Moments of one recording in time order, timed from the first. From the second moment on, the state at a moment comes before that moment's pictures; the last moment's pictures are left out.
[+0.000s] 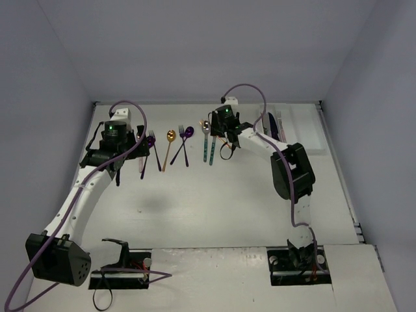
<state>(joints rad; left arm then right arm) -0.18 1.18 1.10 -0.58 -0.14 -0.26 0.51 2.09 1.59 -0.15 0.29 0.39</state>
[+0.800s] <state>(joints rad) -0.18 1.18 1.10 -0.58 -0.14 -0.26 0.58 2.27 1.63 -0.14 0.37 0.55</state>
